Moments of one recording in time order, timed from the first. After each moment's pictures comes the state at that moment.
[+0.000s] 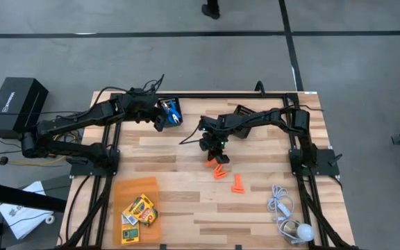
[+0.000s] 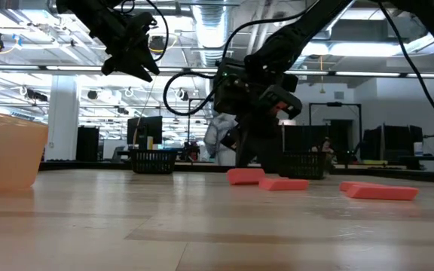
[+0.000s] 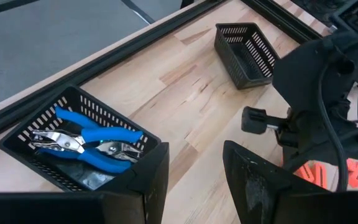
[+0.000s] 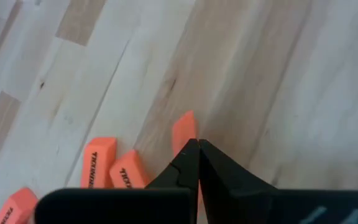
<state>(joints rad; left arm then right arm) 0.44 1.07 0.89 -0.48 -0.07 -0.36 -0.22 2.05 1.34 -0.56 -0.57 -0.49</state>
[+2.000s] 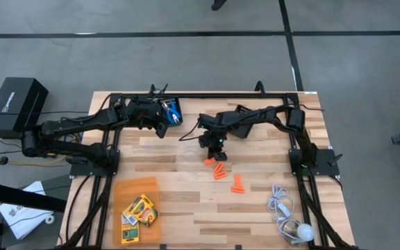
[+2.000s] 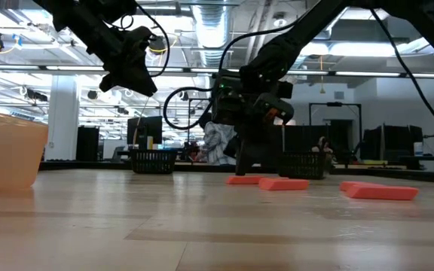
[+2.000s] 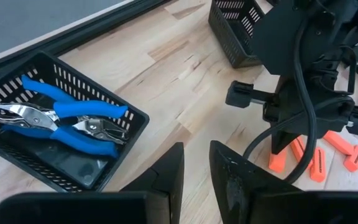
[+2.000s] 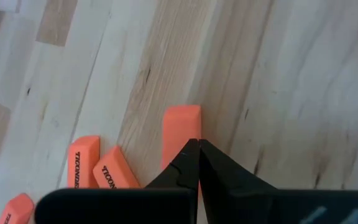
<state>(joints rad) 0.42 1.07 0.75 -0.36 -0.04 -0.40 -0.26 2.11 1.39 -0.61 -0.58 -0.43</state>
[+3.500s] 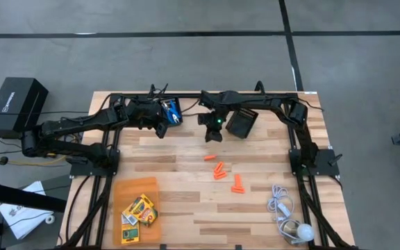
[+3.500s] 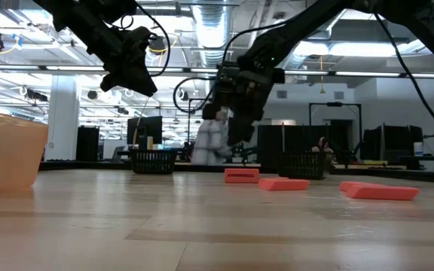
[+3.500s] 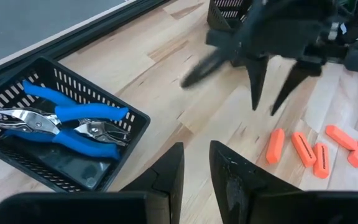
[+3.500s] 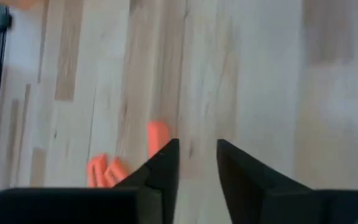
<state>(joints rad) 0.42 1.07 0.75 -0.36 -0.04 -0.37 -0.40 2.11 1.60 -0.84 -0.63 -0.34</state>
